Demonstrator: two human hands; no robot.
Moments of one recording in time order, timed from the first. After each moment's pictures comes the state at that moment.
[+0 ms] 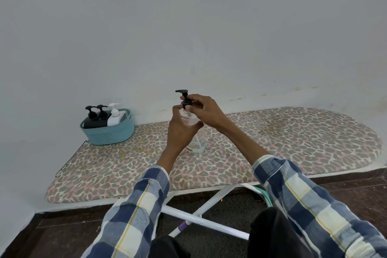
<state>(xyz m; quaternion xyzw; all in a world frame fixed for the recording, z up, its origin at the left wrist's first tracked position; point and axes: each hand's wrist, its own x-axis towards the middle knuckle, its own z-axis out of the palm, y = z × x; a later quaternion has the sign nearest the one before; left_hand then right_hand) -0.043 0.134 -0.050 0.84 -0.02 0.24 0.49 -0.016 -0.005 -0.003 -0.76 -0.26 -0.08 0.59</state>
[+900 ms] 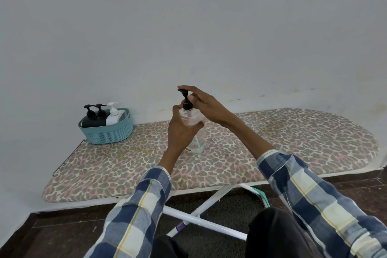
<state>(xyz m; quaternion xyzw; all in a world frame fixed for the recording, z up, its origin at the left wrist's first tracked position) -0.044 0.129 -0.051 0.84 -0.01 0.26 0.48 -0.017 -0.016 0.014 -0.77 -0.34 -0.06 0.53</state>
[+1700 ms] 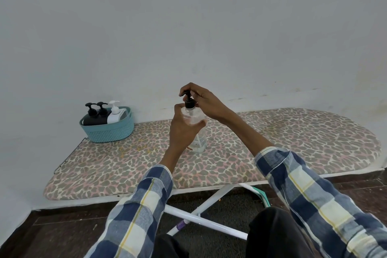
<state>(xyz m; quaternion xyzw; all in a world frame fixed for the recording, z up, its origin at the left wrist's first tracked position) -0.040 0.129 -0.055 0.84 -0.01 0.26 0.48 -0.019 -0.004 0.024 -0.76 -0.33 -0.07 0.55</state>
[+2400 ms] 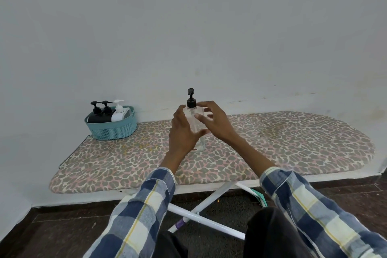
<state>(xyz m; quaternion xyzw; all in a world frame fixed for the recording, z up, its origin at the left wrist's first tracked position) -0.053 0.140 -0.076 0.90 -0.04 0.29 0.33 -0.036 -0.019 -0.039 -0.78 -0.25 -0.15 0.55</state>
